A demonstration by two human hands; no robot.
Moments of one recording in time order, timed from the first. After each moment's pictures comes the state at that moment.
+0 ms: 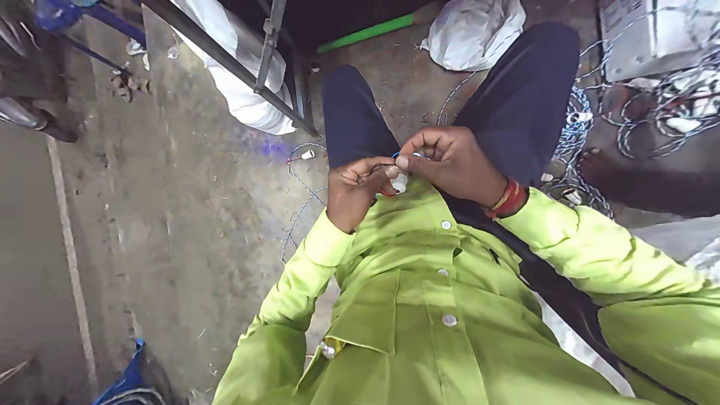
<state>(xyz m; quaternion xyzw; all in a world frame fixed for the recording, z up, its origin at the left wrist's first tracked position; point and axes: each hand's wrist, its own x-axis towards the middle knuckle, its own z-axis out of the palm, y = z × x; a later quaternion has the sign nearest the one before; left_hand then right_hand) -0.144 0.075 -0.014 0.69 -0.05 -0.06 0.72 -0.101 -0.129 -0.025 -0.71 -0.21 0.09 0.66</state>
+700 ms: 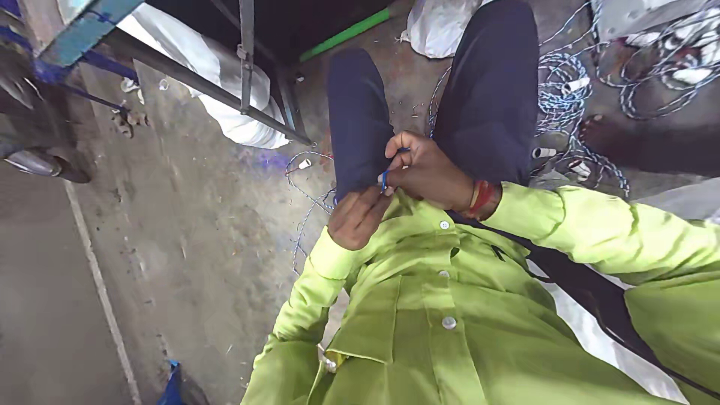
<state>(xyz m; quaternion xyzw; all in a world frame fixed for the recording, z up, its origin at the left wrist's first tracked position) -0.161 0.094 -0.055 0.83 -0.40 0.27 0.29 -0.112 -0.105 -0.017 -0.65 0.02 0.24 0.72</state>
